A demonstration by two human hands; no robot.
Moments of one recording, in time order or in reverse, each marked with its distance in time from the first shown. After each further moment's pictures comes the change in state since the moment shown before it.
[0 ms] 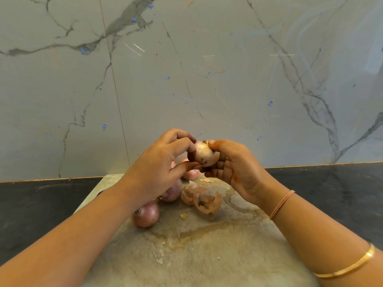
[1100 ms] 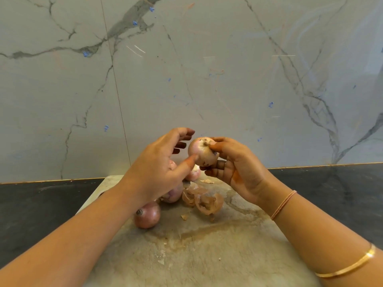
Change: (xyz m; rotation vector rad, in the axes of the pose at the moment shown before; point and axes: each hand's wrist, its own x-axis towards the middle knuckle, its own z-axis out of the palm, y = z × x) left_hand -0.001 0.010 -0.004 -0.059 0.006 -0.150; right_hand -0.001 -0.003 -0.002 0.128 -0.033 0.012
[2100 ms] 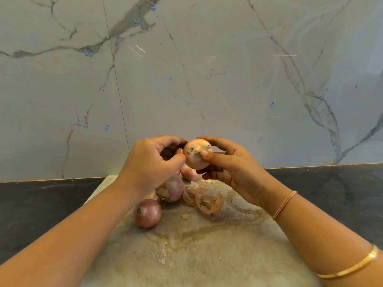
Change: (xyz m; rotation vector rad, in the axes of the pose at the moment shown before) left_hand 0.000 0.000 -0.004 -0.158 0.160 -0.124; right_hand -0.004 0.000 0.000 -0.172 -0.102 -0.042
